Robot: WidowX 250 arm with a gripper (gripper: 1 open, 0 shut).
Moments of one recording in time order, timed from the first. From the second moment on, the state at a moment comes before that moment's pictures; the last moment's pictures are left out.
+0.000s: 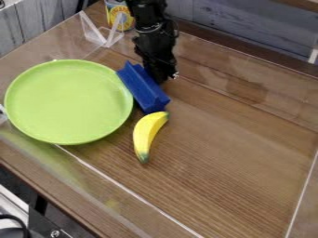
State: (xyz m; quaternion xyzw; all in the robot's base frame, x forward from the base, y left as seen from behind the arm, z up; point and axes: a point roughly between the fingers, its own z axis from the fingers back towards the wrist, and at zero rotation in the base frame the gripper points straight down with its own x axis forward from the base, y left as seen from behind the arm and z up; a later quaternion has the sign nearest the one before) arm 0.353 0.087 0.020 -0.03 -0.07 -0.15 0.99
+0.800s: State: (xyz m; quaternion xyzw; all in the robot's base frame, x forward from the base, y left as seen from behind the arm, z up) arm 0.350 0.076 0.032 -0.04 -0.05 -0.14 0.99
